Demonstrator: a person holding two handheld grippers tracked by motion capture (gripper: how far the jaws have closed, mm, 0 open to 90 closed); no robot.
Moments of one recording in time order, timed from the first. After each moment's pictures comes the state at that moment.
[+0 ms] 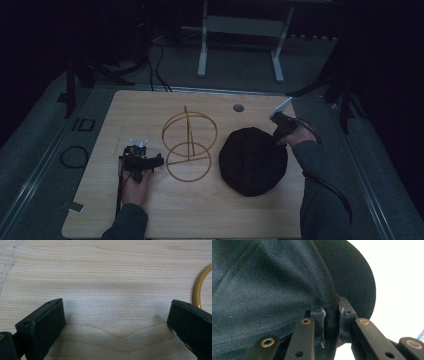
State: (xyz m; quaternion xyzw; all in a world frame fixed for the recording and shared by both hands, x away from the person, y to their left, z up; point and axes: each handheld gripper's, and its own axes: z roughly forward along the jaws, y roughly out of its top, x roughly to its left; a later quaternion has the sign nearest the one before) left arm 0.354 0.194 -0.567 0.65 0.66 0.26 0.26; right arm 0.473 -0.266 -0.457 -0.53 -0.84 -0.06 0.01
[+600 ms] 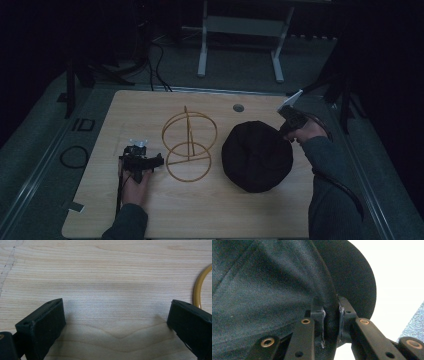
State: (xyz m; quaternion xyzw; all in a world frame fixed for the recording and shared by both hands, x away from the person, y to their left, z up) left arm 0.354 0.194 -0.567 0.65 0.66 0.26 0.26; right arm 0.467 -0.280 -0.420 -0.54 -0.84 -0.08 0.01
